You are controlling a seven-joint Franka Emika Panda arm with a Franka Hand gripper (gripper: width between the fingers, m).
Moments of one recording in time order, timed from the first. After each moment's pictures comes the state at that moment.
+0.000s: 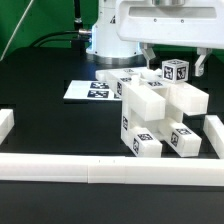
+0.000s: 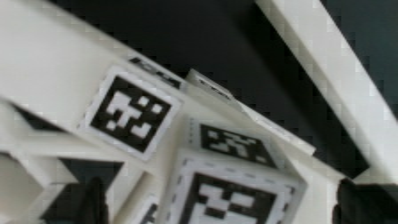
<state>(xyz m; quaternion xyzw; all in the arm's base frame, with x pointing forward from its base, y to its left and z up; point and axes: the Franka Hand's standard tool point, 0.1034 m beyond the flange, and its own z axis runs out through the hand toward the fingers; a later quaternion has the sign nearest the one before) 0.542 0.068 0.115 -0.96 0.29 0.00 0.05</state>
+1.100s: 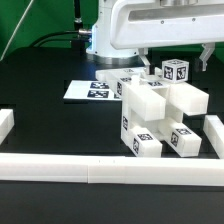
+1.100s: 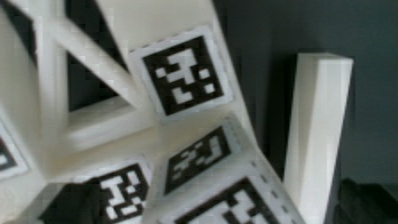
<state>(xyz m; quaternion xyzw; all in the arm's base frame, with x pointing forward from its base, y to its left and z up) 0.542 0.071 0.114 -1.00 -0.03 -0.01 0.04</state>
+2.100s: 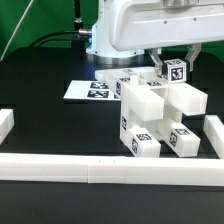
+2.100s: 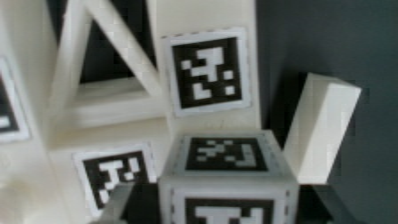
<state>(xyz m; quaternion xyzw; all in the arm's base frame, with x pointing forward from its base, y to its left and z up) 0.542 0.069 0.114 -1.00 -0.06 -0.01 0.04</state>
